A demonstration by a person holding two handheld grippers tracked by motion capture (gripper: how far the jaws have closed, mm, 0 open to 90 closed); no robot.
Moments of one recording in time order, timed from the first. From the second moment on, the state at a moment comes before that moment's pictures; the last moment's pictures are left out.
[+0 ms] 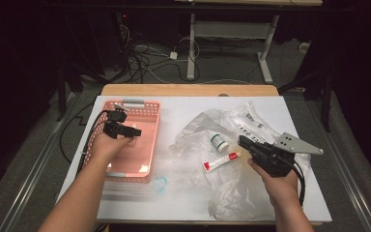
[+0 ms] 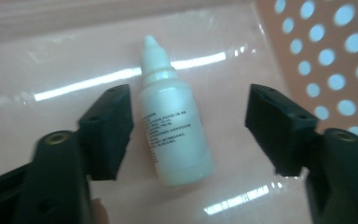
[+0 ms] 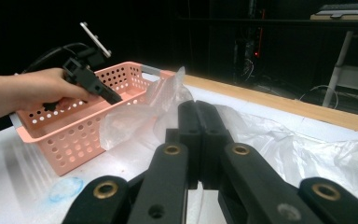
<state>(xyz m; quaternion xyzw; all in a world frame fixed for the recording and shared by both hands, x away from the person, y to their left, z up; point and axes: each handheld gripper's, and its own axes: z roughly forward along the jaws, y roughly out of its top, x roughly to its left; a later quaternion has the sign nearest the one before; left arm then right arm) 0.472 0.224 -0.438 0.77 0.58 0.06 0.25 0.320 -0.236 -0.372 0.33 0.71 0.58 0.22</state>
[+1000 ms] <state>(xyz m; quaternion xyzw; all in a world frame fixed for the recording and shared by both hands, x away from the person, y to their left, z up) 0.471 0.212 -0.451 0.81 0.55 0.09 0.19 0.320 -0.237 -0.372 0.33 0.71 0.58 0.22</state>
